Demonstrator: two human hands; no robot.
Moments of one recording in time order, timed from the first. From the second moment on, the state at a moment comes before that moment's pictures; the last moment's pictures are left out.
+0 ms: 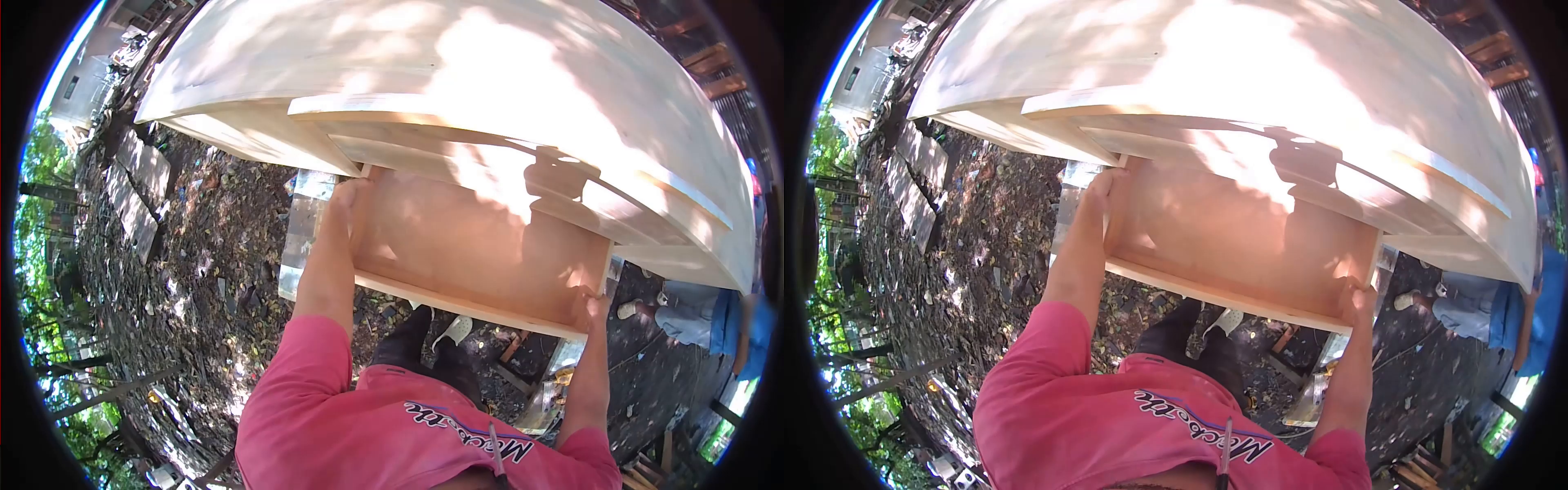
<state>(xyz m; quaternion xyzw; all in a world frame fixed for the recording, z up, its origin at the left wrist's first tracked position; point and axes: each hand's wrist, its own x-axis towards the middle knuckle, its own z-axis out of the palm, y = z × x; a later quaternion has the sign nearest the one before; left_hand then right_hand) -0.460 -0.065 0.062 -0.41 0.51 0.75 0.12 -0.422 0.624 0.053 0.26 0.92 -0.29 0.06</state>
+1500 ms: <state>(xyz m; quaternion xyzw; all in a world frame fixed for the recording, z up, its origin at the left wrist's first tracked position) -0.090 -0.208 -0.019 -0.31 0.84 0.14 0.42 -0.259 0.461 0.086 0.03 0.85 -0.23 0.48</state>
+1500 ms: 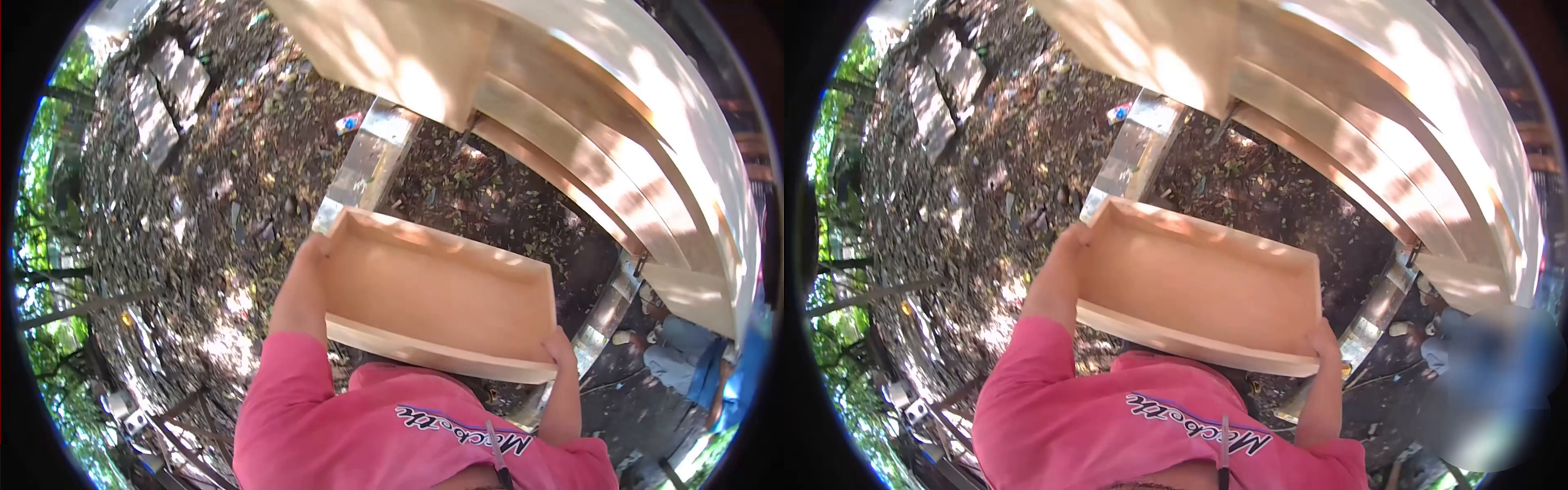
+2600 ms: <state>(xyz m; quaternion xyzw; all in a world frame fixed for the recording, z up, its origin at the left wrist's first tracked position) -0.124 -0.199 0.084 -0.55 0.75 0.26 -0.27 -0.336 0.292 0.089 0.16 0.68 -0.61 0.39</state>
